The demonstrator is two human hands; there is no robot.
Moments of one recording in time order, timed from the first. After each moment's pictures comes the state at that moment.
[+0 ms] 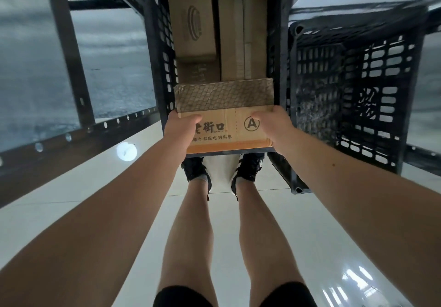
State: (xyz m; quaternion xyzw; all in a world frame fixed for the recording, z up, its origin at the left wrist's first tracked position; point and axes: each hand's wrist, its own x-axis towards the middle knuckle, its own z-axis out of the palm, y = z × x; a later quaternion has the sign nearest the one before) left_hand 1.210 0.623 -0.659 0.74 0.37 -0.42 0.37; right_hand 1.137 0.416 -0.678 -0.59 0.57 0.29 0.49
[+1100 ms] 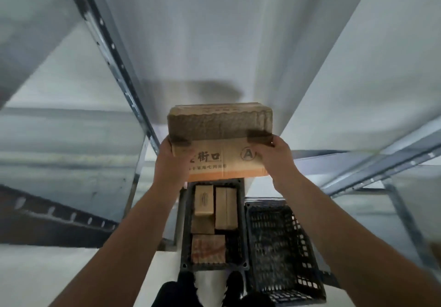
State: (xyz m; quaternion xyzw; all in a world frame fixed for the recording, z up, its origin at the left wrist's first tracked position) left_hand 1.297 0.608 -0.056 0.76 0.07 -0.12 0.63; right_hand 1.245 0.385 -0.052 -0.69 0.36 -0.04 0.62
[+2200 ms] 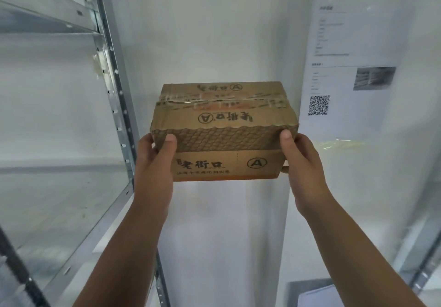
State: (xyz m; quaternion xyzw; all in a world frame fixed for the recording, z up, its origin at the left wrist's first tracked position) left_hand 1.317 0.601 0.246 0.61 -0.13 0.15 0.76; right_hand 1.241 0.373 0.241 -0.66 0.09 -0.38 0.64
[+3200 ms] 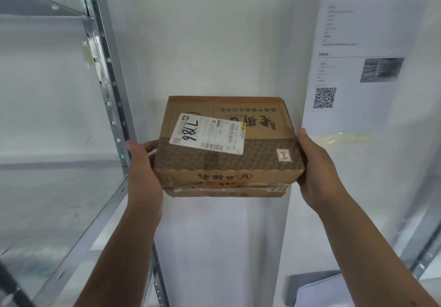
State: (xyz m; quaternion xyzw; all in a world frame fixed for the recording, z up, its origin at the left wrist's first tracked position) left_hand 1.342 0.615 0.224 0.60 -0.07 0.10 0.79; right_hand 1.254 0.348 0.230 -0.62 0.11 -0.29 0.72
